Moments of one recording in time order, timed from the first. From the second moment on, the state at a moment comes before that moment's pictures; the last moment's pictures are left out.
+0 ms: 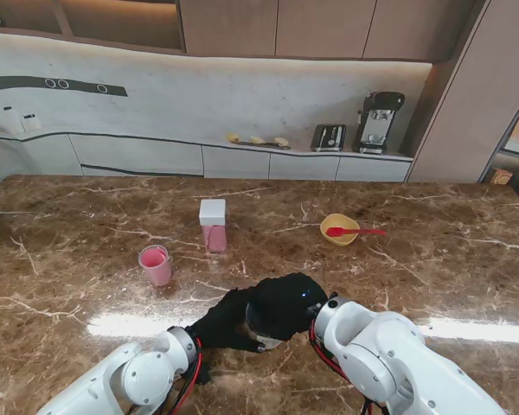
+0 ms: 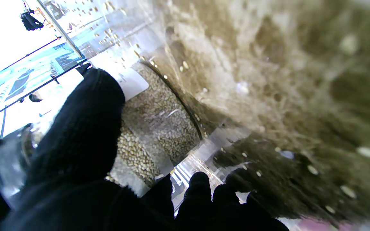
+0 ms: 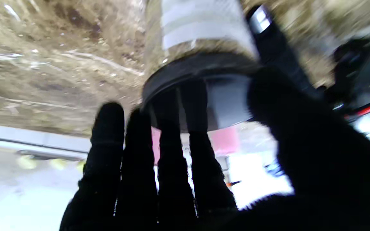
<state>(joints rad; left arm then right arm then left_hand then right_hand) 1.52 -1.11 -0.88 -1.42 0.38 -0.14 -0.06 -1.63 -1.02 1.04 -1.93 -1.12 -0.08 0.36 0.75 -0.44 0.28 -0.05 0.11 -0.08 0.26 0.73 0.14 0.01 0.00 0.21 0.01 -0.12 -0.06 0.19 -0.13 -0.26 -0.16 0.22 0.50 -0.68 0.96 -0.12 0.43 0.08 0.18 0.61 0.50 0.06 0.26 0.50 0.59 0.07 0.38 0.47 0.43 0.02 0.95 0.48</state>
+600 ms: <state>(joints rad) 1.52 -1.11 -0.87 -1.42 0.38 -0.14 -0.06 -1.62 -1.00 0.98 -1.92 -1.31 -0.02 0.29 0.75 -0.43 0.28 -0.05 0.11 -0.08 0.26 0.72 0.14 0.01 0.00 0.21 0.01 -0.12 -0.06 0.19 -0.13 -0.26 -0.16 0.22 0.32 -0.62 0.65 -0.10 0.40 0.08 0.23 0.59 0.51 0.02 0.33 0.54 0.68 -0.01 0.54 0.62 0.53 0.01 0.96 0.59</state>
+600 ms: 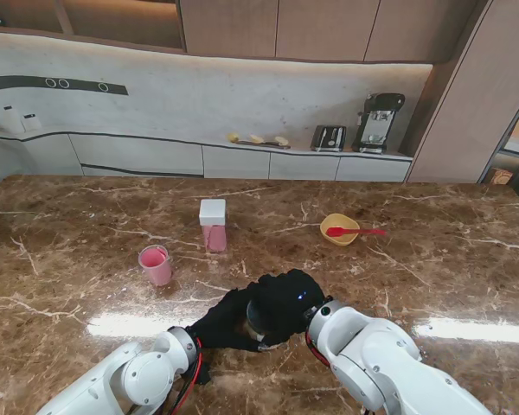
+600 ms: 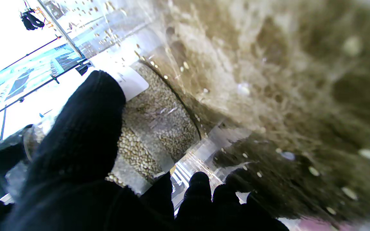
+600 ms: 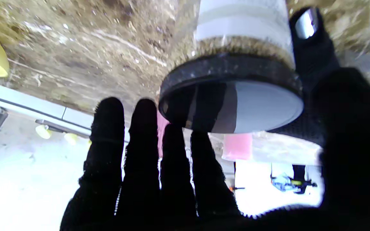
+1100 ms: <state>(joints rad) 1.52 -1.11 -0.87 -1.42 0.38 -0.14 -0.06 -1.62 -1.00 1.03 -1.95 -1.22 -0.13 0.34 0.75 -0.43 0.29 -0.05 0.11 -0.08 0.26 0.72 0.14 0.01 0.00 0.21 0.01 -0.12 -0.06 0.19 -0.13 -0.26 -0.16 0.22 0.38 -0.62 0.64 -0.10 0.22 0.06 0.02 0.54 0.21 0.03 0.11 0.35 0.20 0.02 0.12 0.30 0.08 -0.02 0.51 0.41</state>
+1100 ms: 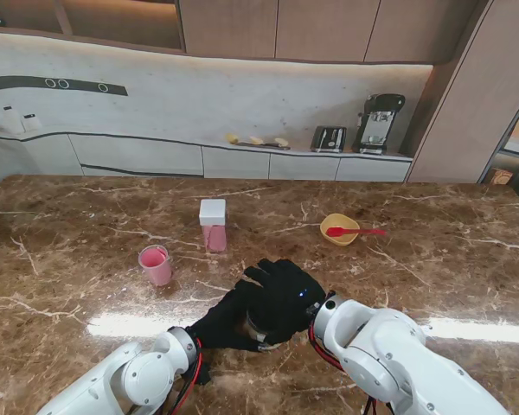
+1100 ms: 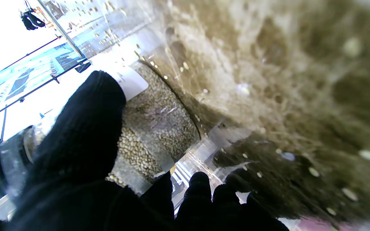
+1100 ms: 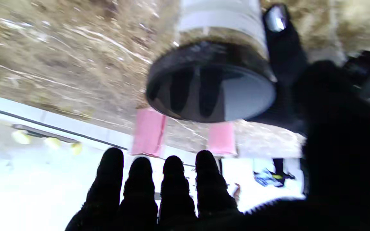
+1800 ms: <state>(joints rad) 1.52 -1.11 -0.87 -1.43 0.38 -0.14 -0.06 -1.60 -1.00 1.01 -1.92 -1.19 -0.12 0.34 0.75 -0.43 0.29 -0.05 0.11 -0.08 0.26 0.72 0.14 0.01 0.00 0.21 0.01 -0.12 -0.06 0.19 -0.13 -0.26 -0.16 0.22 0.42 -0.63 0.64 -0.10 0.17 0.04 0.01 0.56 0.19 0.04 0.11 0.33 0.18 0.03 0.12 0.28 0.11 -0.02 0.49 0.37</state>
